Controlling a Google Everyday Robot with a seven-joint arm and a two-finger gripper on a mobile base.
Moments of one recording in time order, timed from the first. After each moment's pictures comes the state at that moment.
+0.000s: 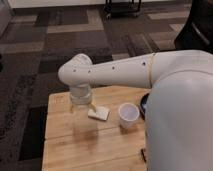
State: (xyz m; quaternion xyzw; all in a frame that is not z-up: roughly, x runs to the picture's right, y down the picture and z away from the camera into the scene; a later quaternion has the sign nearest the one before) arm -0.104 0.097 0.704 -0.26 0.23 0.64 0.68
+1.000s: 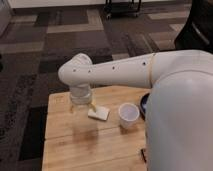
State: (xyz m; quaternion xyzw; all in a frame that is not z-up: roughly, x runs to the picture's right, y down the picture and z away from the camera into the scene) arm -0.104 0.097 0.704 -0.26 0.23 0.64 0.68
